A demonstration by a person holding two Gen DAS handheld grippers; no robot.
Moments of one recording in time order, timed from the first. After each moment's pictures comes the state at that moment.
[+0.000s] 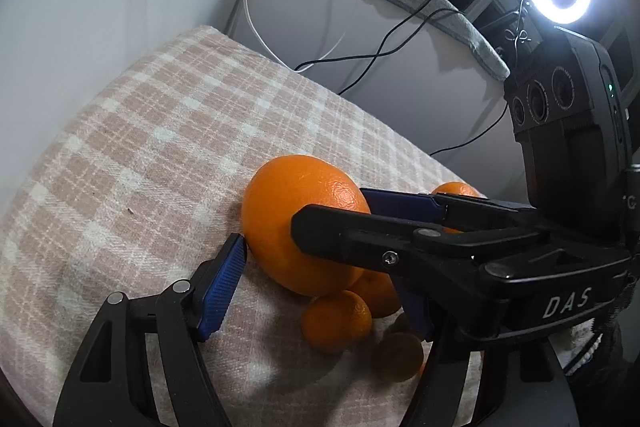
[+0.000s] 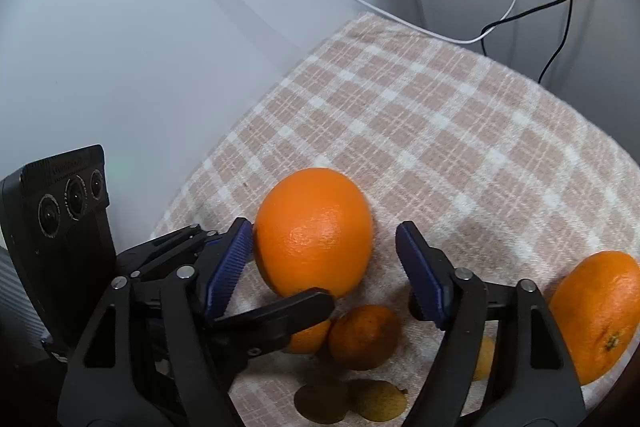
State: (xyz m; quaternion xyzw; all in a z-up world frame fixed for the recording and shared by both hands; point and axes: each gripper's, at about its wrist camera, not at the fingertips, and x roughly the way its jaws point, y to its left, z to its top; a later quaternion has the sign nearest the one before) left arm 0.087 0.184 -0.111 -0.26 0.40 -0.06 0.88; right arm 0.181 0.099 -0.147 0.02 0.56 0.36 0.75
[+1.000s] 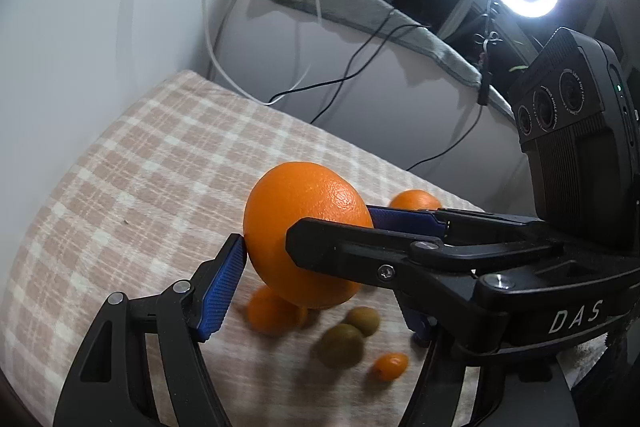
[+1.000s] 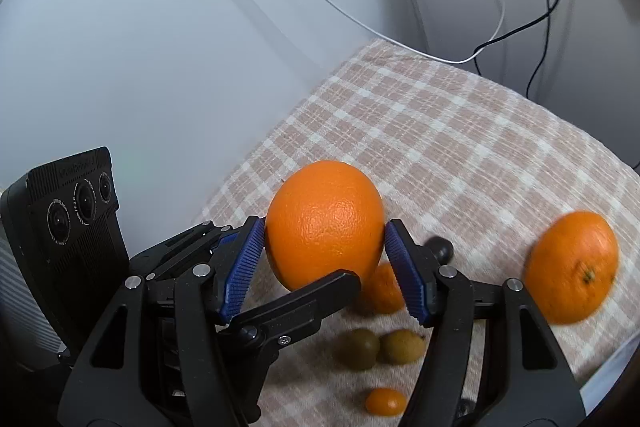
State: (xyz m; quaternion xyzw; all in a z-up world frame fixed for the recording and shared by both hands) left arm 0.060 0.151 -0.069 -0.22 0.36 -0.05 0.91; right arm 0.145 0.076 -0.091 0.04 0.53 0.36 0.76
